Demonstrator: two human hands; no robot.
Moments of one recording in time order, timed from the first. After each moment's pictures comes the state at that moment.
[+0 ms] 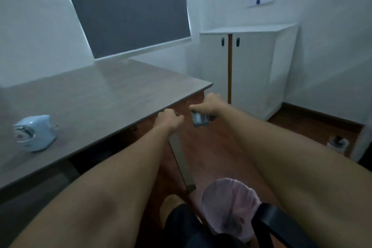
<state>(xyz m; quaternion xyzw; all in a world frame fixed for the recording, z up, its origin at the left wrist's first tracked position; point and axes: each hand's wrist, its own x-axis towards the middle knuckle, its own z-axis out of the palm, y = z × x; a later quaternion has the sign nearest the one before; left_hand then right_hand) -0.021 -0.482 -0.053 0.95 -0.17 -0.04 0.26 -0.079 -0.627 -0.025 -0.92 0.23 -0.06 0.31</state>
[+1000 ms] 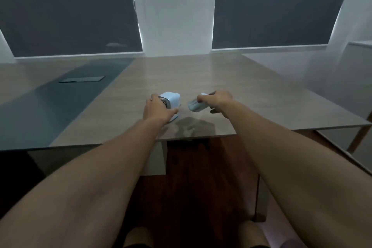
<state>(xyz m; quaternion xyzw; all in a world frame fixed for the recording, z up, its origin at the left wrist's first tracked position) 0.062 -0.165 -0.012 0.91 0.17 0.15 0.34 0.098 -0.344 0.014 -0.86 0.05 0.01 0.51</state>
